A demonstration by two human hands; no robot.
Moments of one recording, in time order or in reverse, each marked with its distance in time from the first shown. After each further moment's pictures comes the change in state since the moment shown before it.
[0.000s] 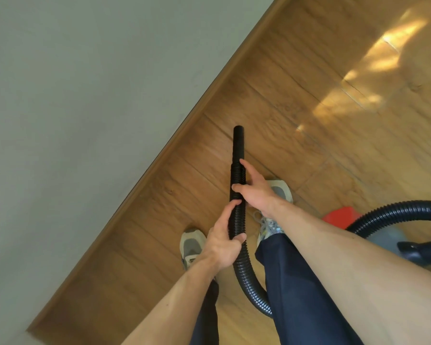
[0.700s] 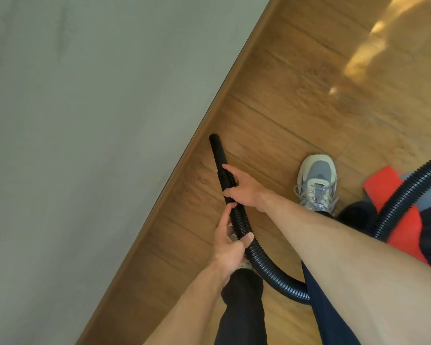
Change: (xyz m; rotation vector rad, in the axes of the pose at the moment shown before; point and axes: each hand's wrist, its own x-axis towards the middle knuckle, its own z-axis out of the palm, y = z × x) left_hand -0.027 -0.095 -0.098 -0.292 -0.011 -0.134; right_hand 0.009 0.019 0.149 -0.149 -0.104 -0.014
